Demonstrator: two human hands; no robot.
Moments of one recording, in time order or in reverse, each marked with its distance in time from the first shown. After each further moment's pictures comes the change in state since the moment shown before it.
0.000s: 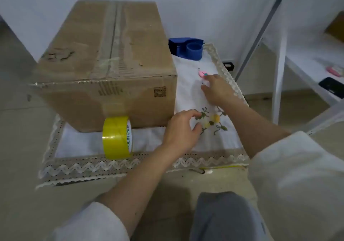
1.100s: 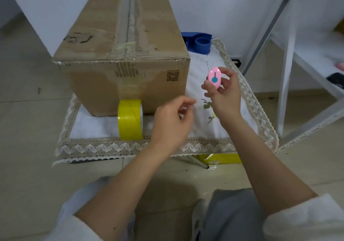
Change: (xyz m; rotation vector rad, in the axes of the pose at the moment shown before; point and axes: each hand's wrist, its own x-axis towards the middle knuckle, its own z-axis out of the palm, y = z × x) left_hand -0.049 -0.001 -0.040 -0.190 0.311 0.086; right_hand -0.120 -0.059 -0.005 1.078 0.327 0.037
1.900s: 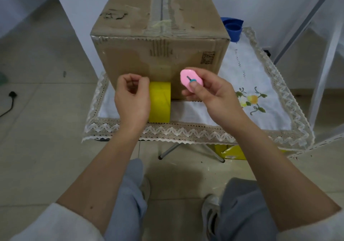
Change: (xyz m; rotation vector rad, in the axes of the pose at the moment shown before) left_hand 0.002 -0.039 -0.097 -0.213 0.566 -0.395; right_hand -0.063 -0.029 0.054 0.112 -0.597 -0.063
